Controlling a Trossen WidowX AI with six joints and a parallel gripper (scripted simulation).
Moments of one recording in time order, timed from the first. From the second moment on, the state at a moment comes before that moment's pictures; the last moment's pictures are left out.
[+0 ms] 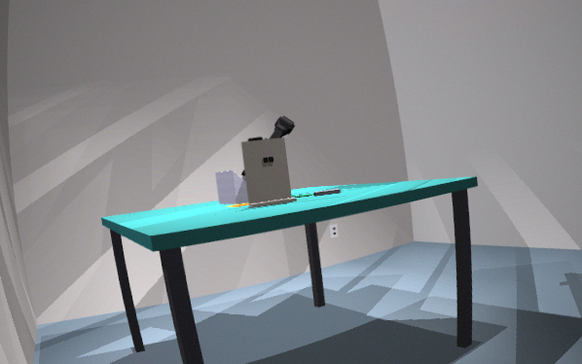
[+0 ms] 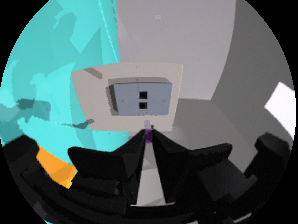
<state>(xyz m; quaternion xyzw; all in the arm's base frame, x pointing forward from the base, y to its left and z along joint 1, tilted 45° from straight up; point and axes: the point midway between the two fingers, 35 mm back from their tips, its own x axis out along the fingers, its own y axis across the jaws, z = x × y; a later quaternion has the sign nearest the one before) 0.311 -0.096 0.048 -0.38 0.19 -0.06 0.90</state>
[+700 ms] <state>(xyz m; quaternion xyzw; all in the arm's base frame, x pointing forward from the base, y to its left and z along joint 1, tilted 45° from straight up) 0.300 -0.120 0.073 -0.38 0.19 -0.06 0.90</state>
